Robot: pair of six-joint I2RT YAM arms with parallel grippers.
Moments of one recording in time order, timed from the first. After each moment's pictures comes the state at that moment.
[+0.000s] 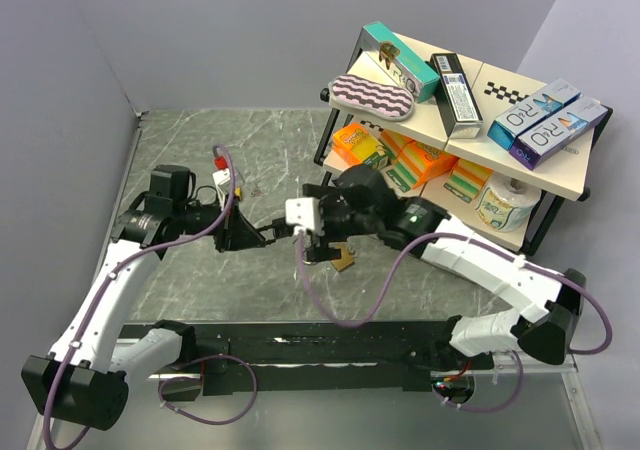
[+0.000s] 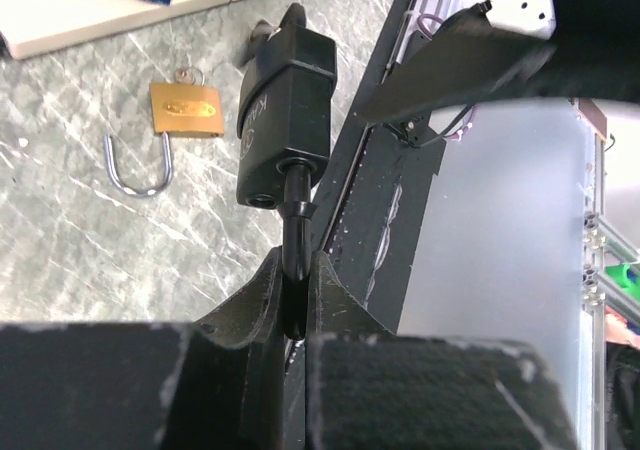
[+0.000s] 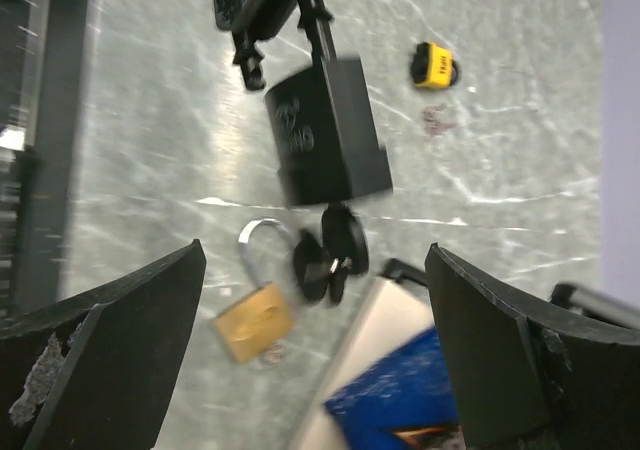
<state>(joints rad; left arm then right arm) -0.22 1.00 1.00 -0.75 1.06 0.12 0.95 1.30 1.28 -0.57 -0.29 -0.76</state>
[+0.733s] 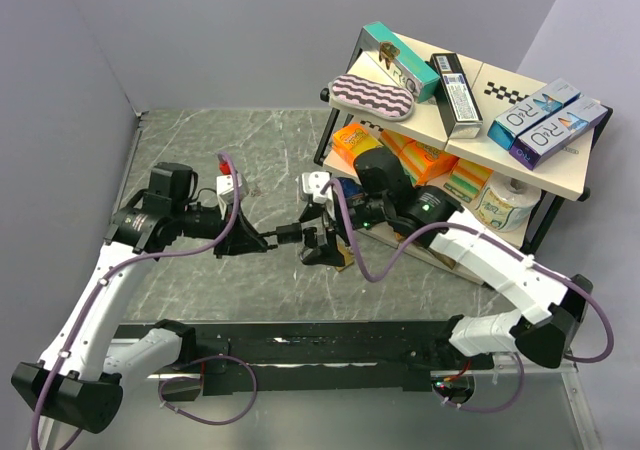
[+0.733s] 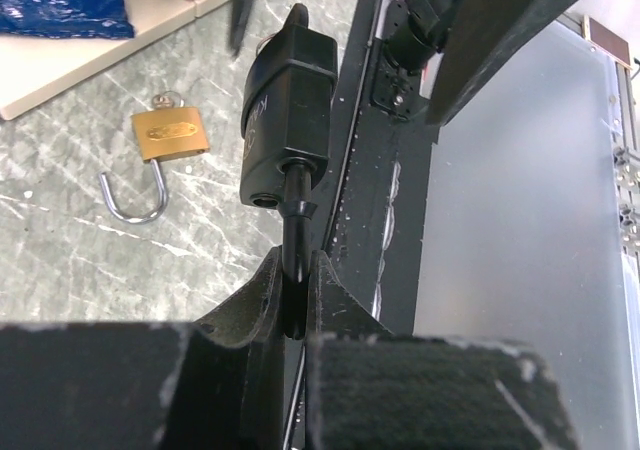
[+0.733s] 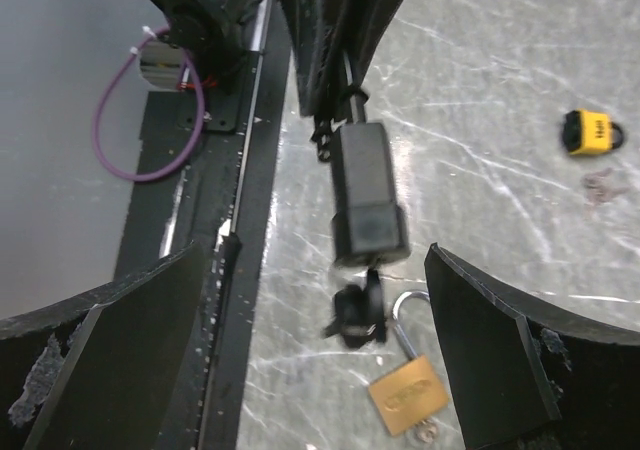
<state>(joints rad) -0.29 0.98 1.10 -0.88 1.07 0.32 0.82 1.27 1.33 -0.60 -0.74 -0.41</state>
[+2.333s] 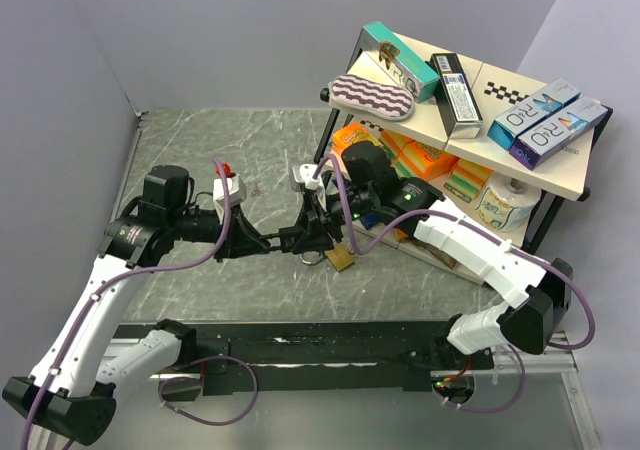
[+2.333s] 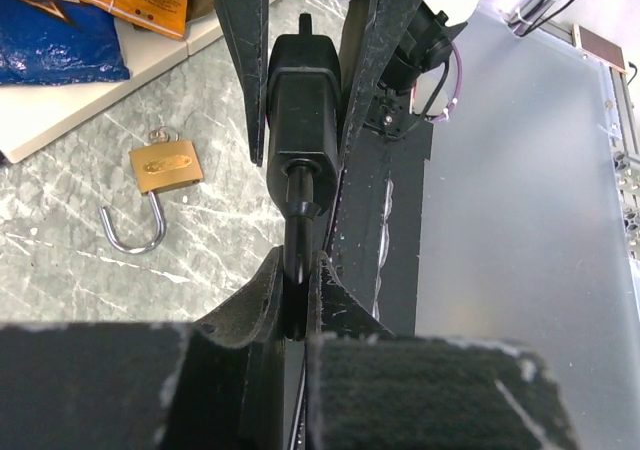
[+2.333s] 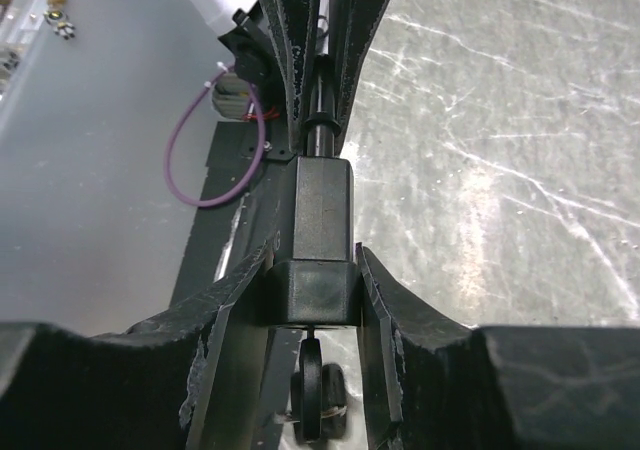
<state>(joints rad) -0.33 0.92 1.09 -0.79 1.07 0.24 0.81 1.38 1.35 -0.52 -0.92 -0.31</state>
